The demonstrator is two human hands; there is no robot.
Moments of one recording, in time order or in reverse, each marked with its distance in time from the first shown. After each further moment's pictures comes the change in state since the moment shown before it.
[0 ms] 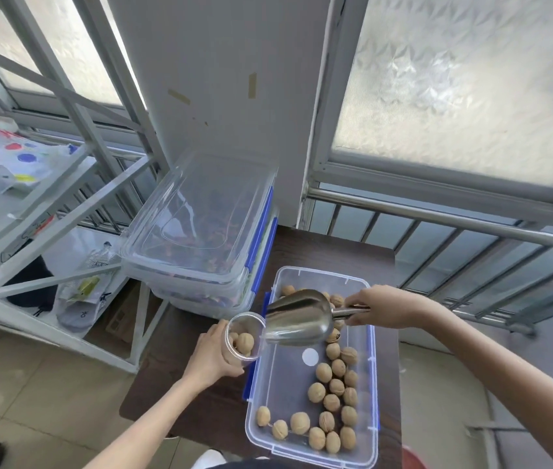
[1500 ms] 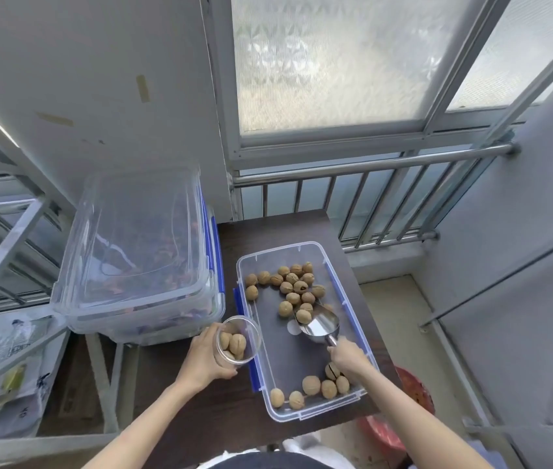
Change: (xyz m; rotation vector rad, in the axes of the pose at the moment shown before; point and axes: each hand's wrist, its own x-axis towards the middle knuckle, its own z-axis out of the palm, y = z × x) left_hand 0.029 -0.018 -0.019 0.037 -0.253 0.342; right_hand 0.033 -0.051 0.225 0.779 0.177 0.906
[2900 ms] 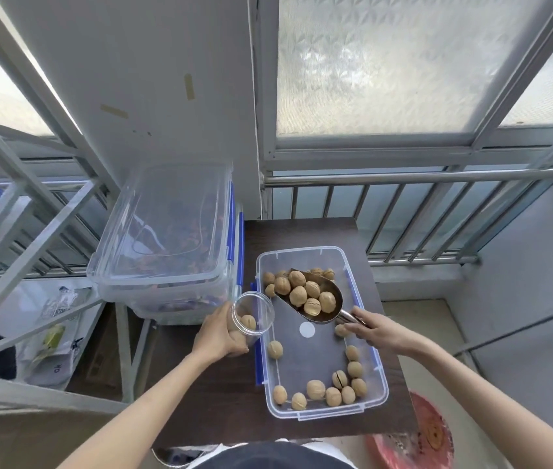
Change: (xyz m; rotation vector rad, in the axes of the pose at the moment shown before) left_hand 0.003 0.037 -0.007 0.007 0.075 -0.240; right_hand 0.007 0.011 -0.098 0.062 -0.206 -0.641
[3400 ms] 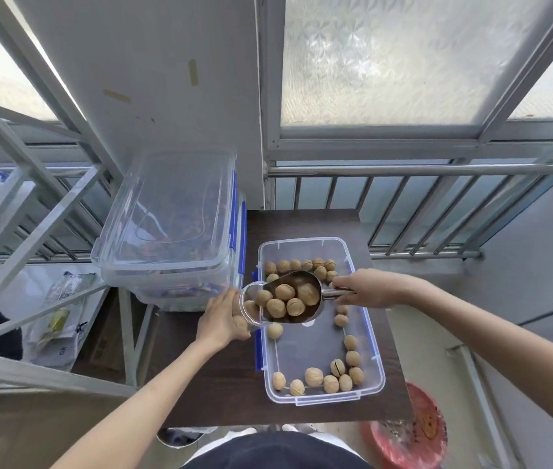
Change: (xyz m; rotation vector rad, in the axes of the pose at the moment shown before) left_hand -0.003 0.004 0.005 0.164 0.055 0.032; right_hand -0.021 -0.116 -0.045 -0.775 -0.188 -0.085
